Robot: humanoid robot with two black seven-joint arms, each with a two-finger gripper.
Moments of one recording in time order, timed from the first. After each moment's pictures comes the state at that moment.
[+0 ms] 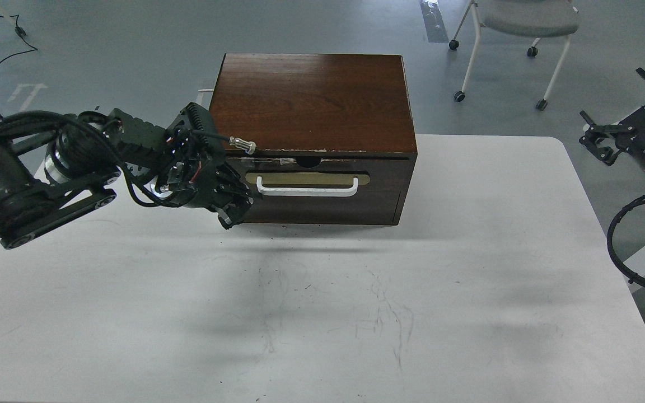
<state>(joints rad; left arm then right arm) -1.14 0.69 -0.19 -1.27 2.18 -0.49 -0.49 0.82 -0.72 0.32 0.65 0.62 0.49 0.16</state>
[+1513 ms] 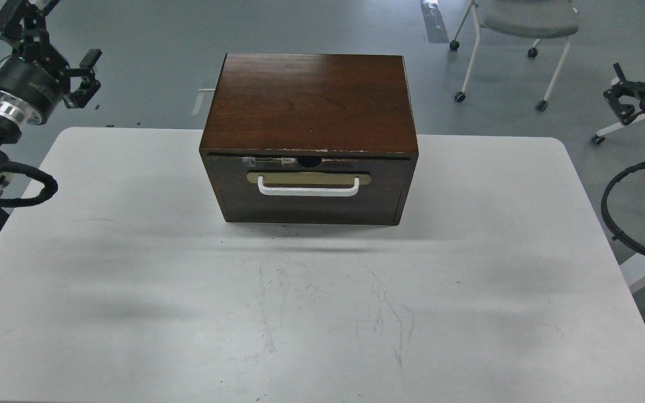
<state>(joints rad) -0.94 0.42 -0.45 -0.27 -0.30 -0.49 -0.39 0.83 -0.54 0.61 0.50 0.62 0.49 0.17</state>
